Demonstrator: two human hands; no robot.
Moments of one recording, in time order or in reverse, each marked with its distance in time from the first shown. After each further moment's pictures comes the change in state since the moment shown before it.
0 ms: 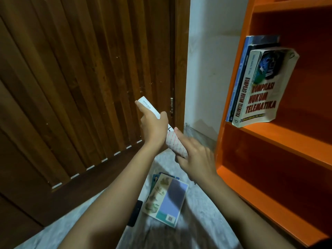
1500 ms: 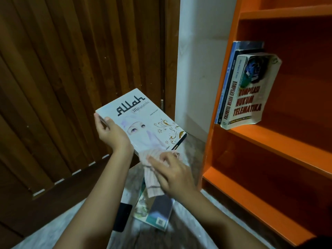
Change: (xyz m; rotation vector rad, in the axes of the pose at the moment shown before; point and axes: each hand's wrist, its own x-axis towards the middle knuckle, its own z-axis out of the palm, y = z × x) left_hand 0.028 -0.034 -0.028 -0.826 0.399 -0.220; right_hand -0.028 -0.009 0.029 0.027 0.077 -0.217
